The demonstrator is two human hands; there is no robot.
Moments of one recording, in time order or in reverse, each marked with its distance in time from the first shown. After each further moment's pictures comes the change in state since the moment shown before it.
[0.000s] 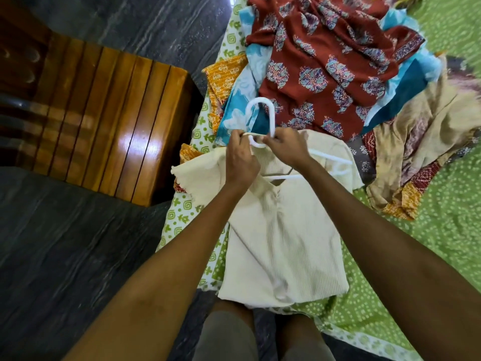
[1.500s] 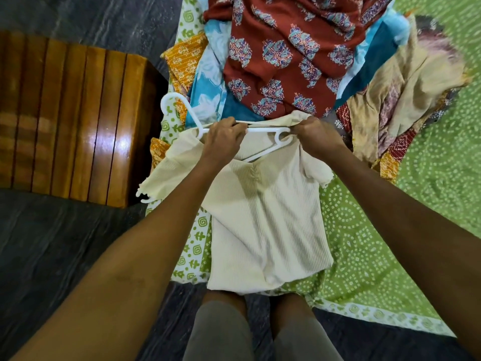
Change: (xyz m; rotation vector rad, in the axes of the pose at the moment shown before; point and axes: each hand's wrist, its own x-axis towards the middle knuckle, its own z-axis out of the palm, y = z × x) left_hand 0.027 -0.007 0.024 0.224 -0.188 0.388; right_hand -0.021 0.111 -0.055 -0.696 0.017 -0.266
